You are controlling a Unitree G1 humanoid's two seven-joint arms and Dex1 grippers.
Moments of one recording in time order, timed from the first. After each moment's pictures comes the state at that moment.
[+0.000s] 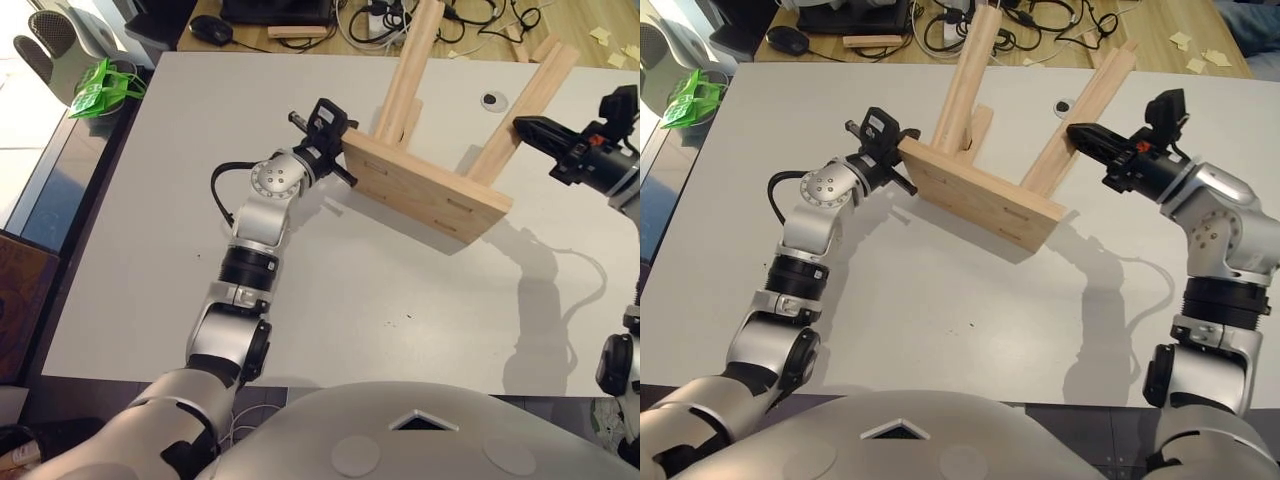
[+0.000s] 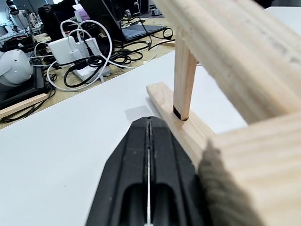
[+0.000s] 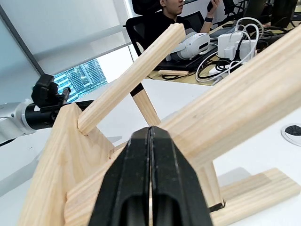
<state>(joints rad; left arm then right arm) -0.45 0.15 -0.17 0.22 0.01 0.28 -0.47 -0.32 -0.67 -0.27 0.13 0.60 0.65 0.97</state>
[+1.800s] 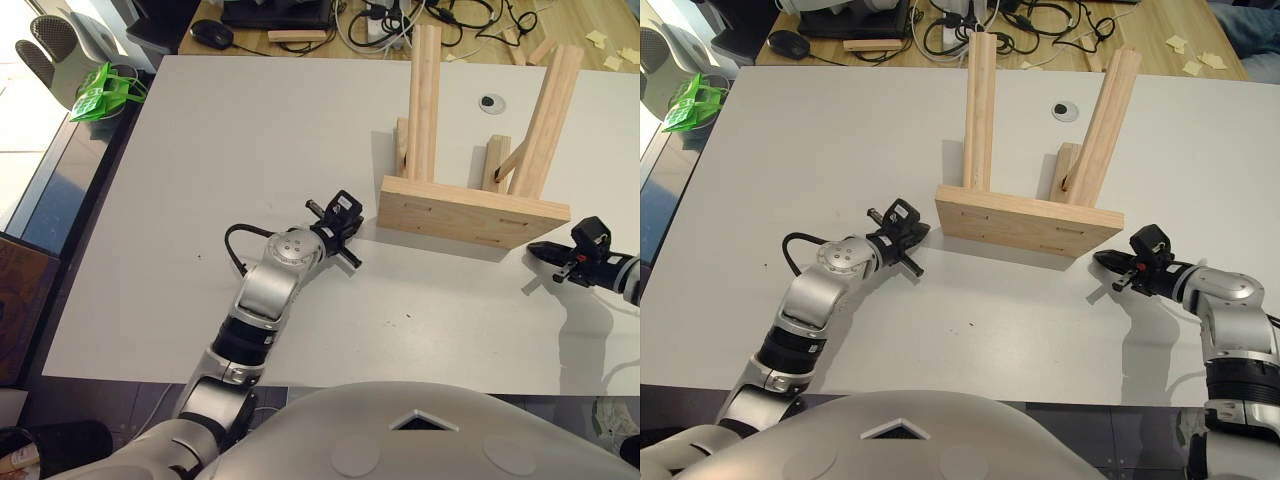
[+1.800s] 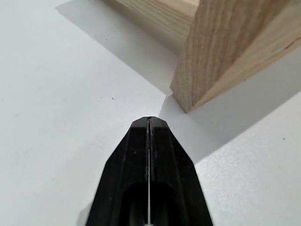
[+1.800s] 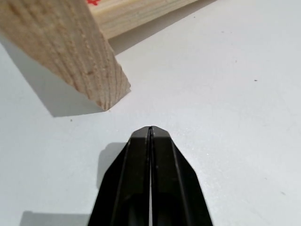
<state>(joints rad) -0.14 0.17 -0.34 -0.15 0.01 0.79 -0.40 0.07 -0.80 -0.13 0.27 0.25 0.27 0.99</state>
